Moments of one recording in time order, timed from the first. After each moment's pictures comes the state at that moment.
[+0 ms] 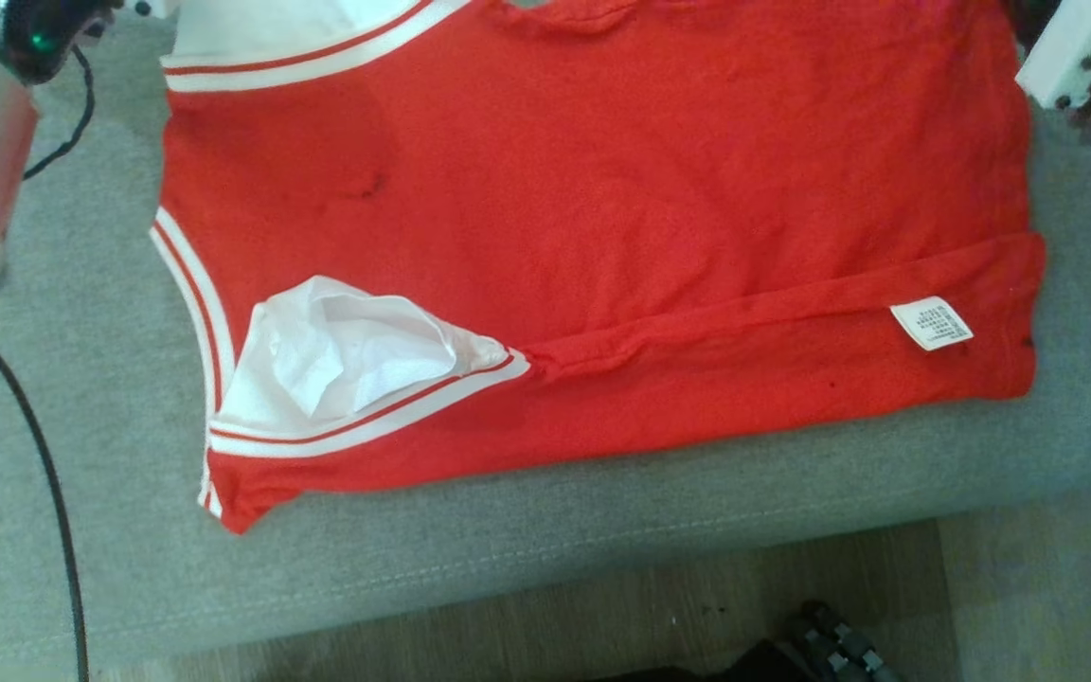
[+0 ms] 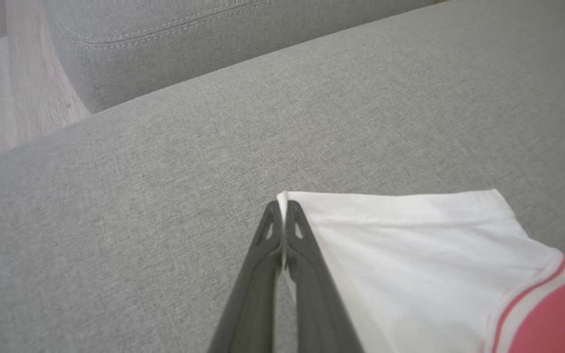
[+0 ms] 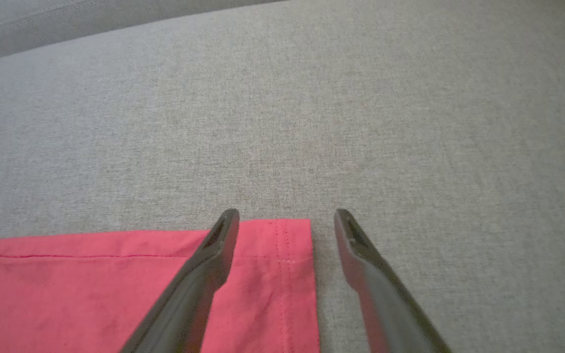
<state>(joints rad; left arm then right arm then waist) -1.34 0.38 -0.78 0.85 -0.73 -0.12 0.38 -0.94 -0.25 0.04 0.49 0.24 0.12 0.74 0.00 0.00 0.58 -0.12</state>
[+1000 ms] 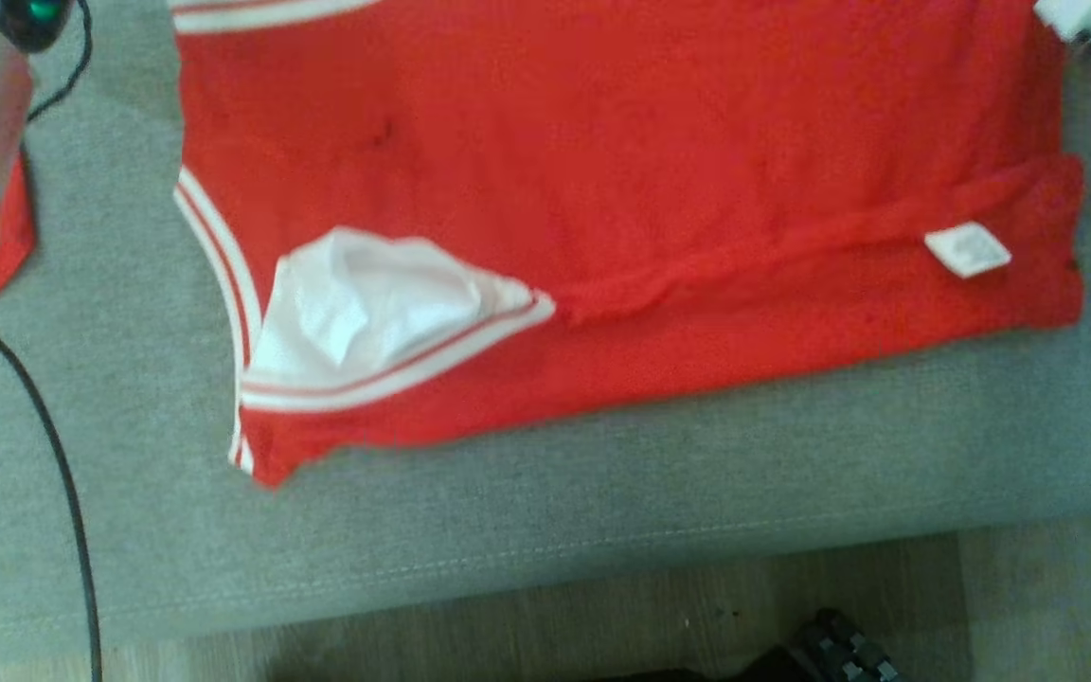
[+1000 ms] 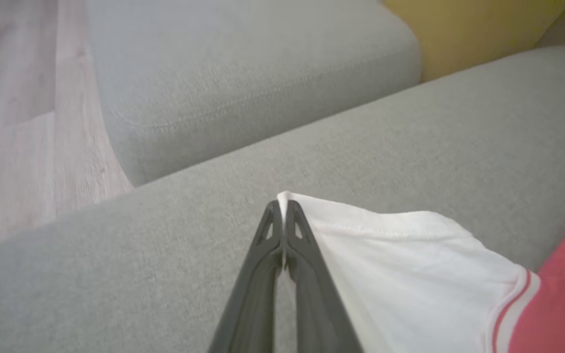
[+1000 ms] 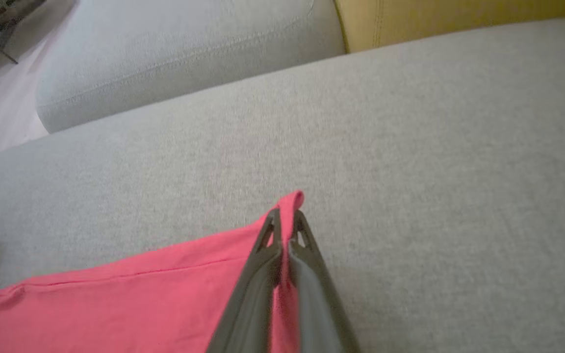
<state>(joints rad) -1.40 0.37 -0.83 0.86 -0.74 -0.13 0.16 -1.05 -0.25 0.03 0.67 0.32 0.12 0.56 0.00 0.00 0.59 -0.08</state>
